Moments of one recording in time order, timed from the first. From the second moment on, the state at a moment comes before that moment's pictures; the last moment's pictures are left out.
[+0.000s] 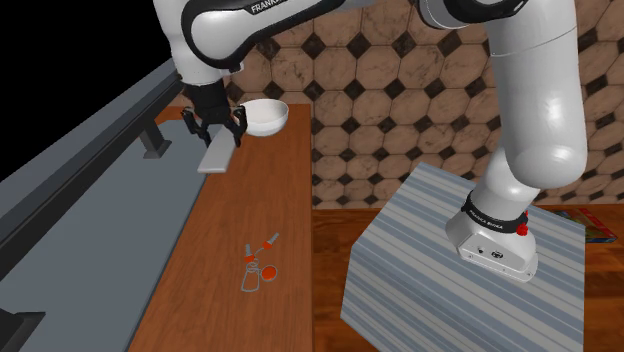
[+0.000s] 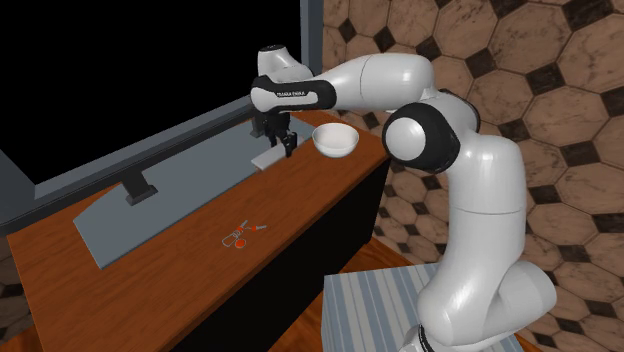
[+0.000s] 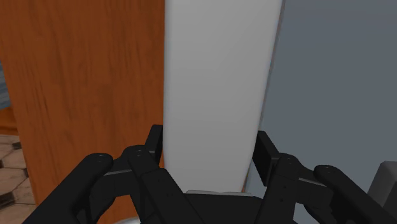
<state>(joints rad) 0.16 0.53 0.49 -1.43 -0.24 1.88 1.54</state>
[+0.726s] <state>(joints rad) 0.17 0.52 0.49 -1.31 -0.23 1.76 1.51</state>
